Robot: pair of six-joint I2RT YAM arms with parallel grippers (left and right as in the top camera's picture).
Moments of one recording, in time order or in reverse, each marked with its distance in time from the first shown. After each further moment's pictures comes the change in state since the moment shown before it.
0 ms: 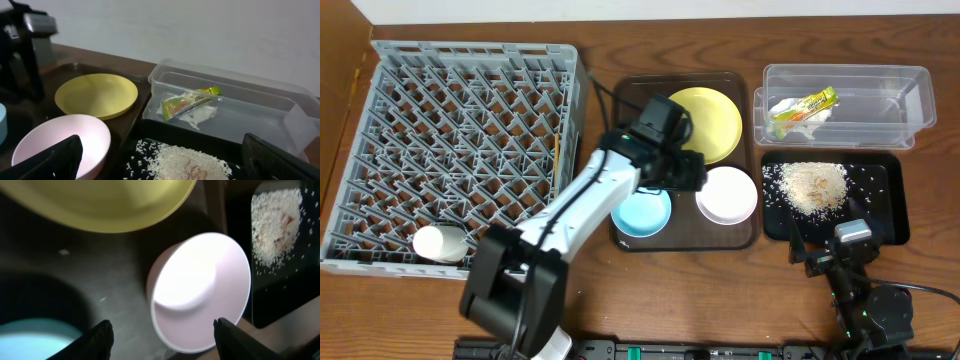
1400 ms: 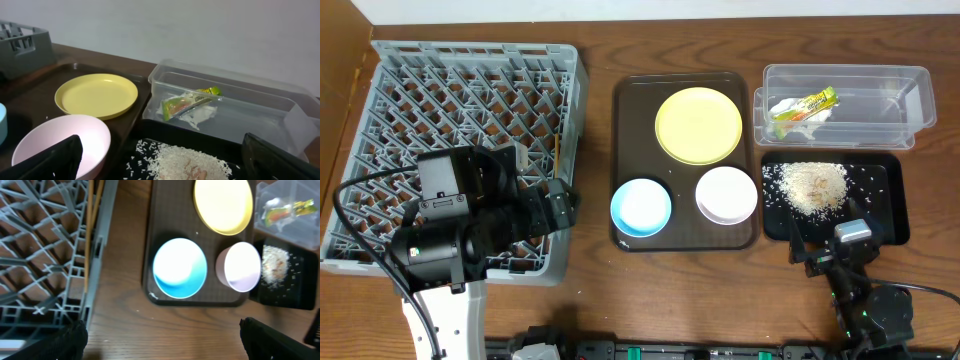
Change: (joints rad) left arm 0.689 -0.723 0.000 -0.650 0.052 0.291; right arm 0.000 0.000 0.000 0.000 0.000 0.000
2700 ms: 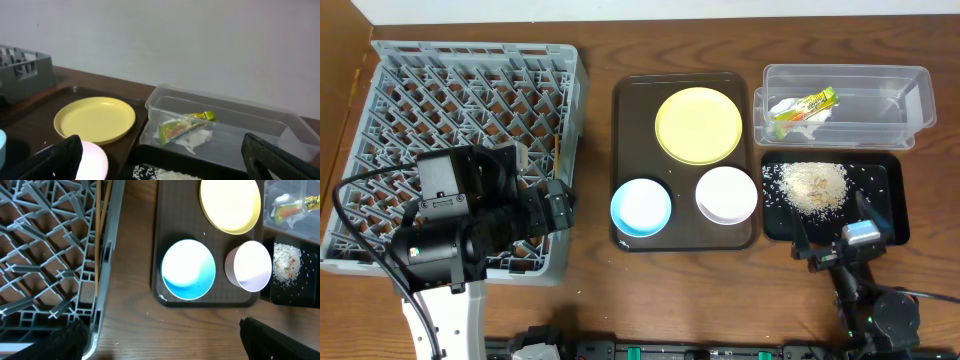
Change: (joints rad) left arm 0.000 0.000 0.000 0.007 -0.034 0.050; right arm 0.000 0.007 0.004 0.117 0.000 0.000
